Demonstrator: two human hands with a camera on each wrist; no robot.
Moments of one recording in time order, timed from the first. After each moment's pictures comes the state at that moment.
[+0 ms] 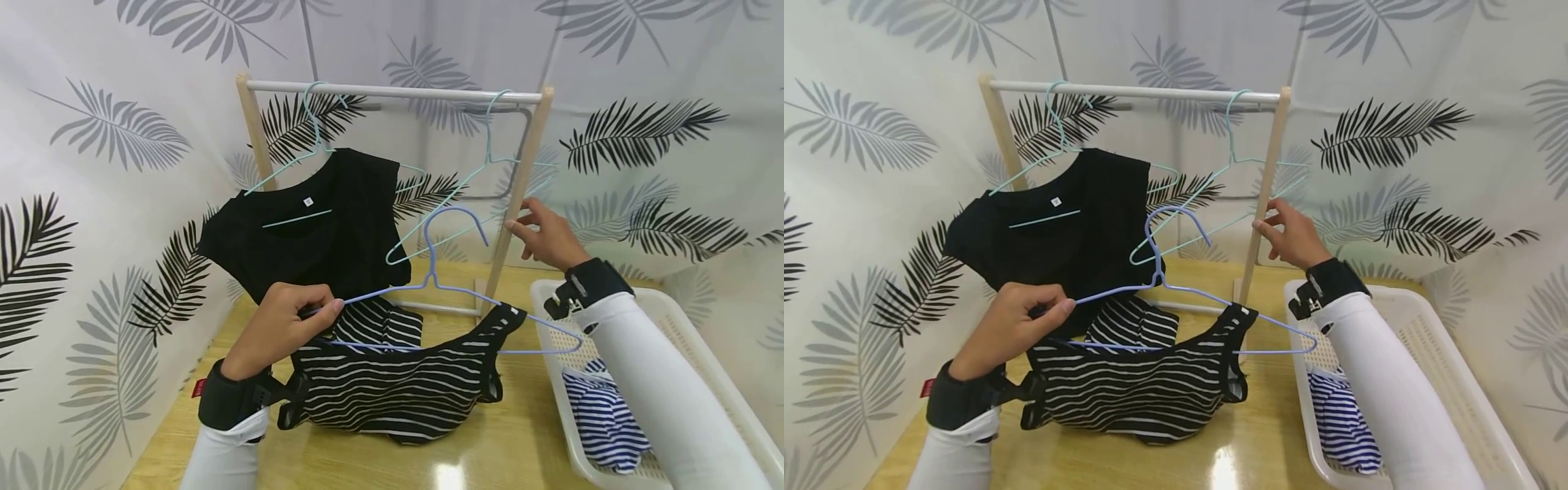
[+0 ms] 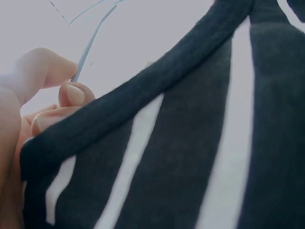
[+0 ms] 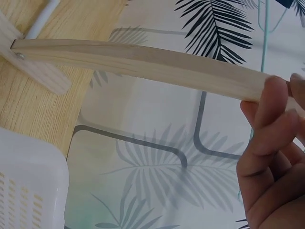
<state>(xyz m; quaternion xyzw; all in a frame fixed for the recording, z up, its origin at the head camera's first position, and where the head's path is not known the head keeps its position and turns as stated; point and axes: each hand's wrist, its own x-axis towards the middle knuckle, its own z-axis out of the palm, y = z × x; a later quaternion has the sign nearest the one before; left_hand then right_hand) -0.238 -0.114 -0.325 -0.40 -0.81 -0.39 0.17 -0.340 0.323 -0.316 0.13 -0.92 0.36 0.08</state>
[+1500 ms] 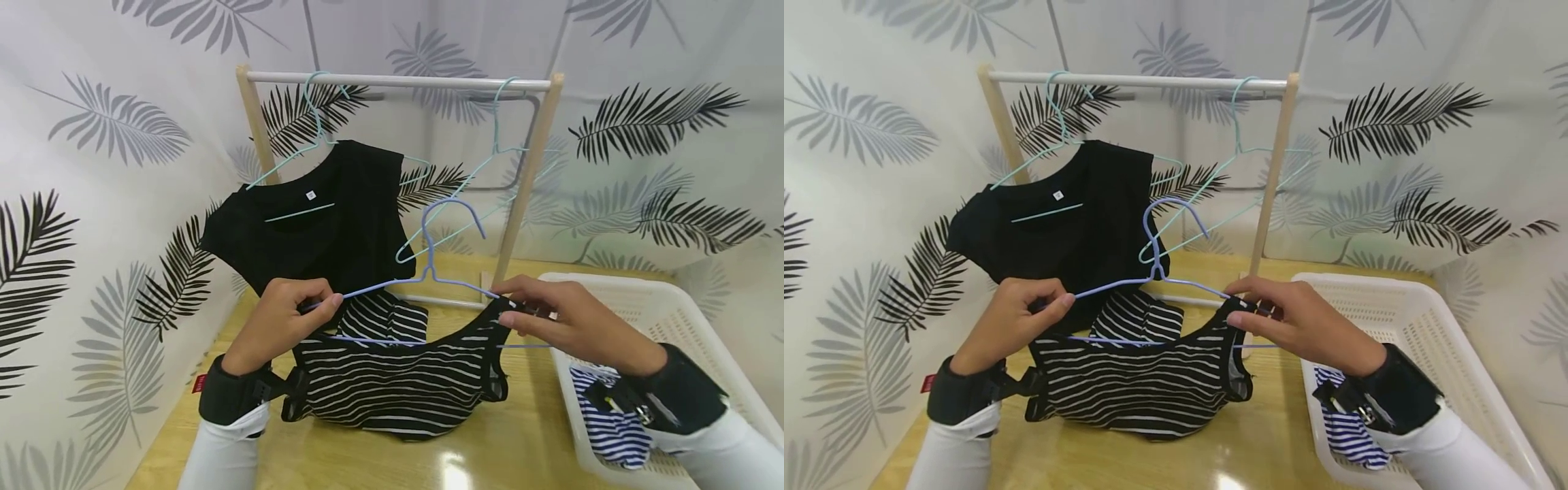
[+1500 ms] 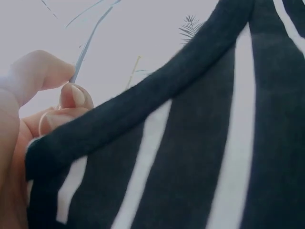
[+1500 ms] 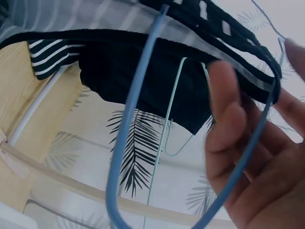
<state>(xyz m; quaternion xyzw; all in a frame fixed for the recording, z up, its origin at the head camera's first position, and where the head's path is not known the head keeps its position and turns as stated) -0.244 -0.121 -0.330 -0.39 -0.82 -0.39 0.16 -0.197 0.275 -0.297 0.35 -0.88 0.32 0.05</state>
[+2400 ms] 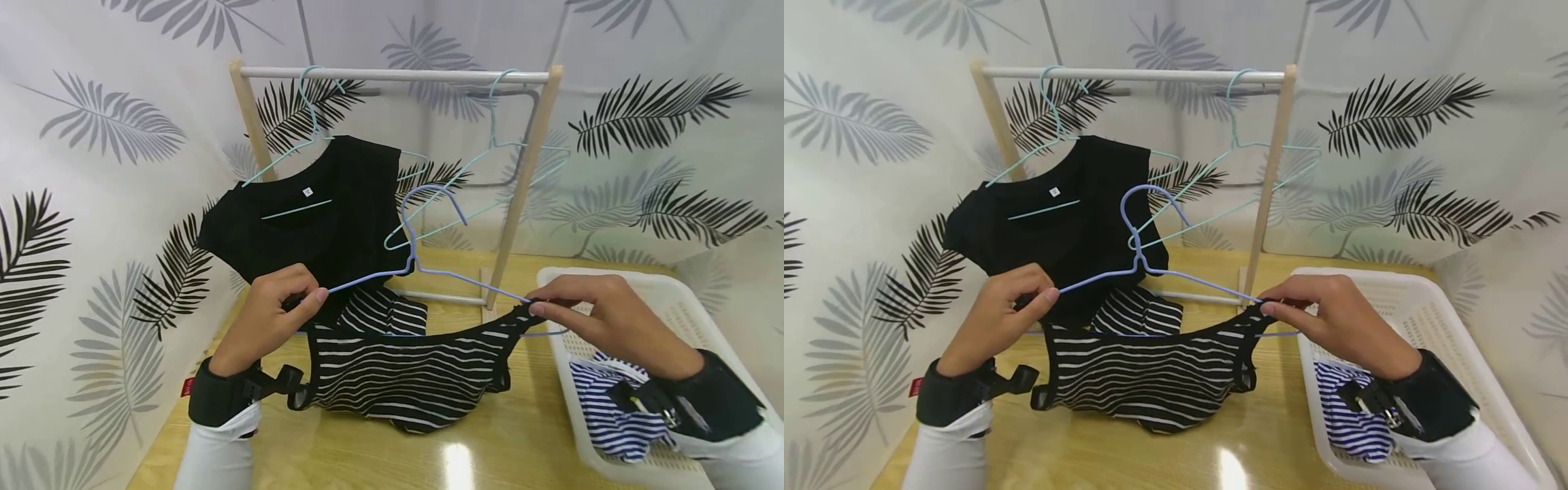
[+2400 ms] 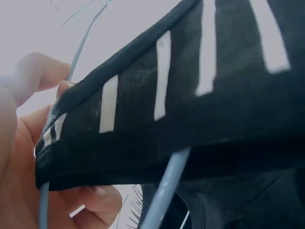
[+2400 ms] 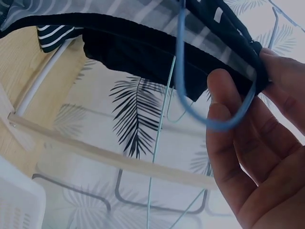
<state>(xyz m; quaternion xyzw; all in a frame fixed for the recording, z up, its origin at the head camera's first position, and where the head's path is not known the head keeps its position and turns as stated) -0.242 -0.129 -0.330 -0.39 -0.81 -0.40 0.20 -0.188 0.304 -0.299 0.35 -0.88 0.26 0.19</state>
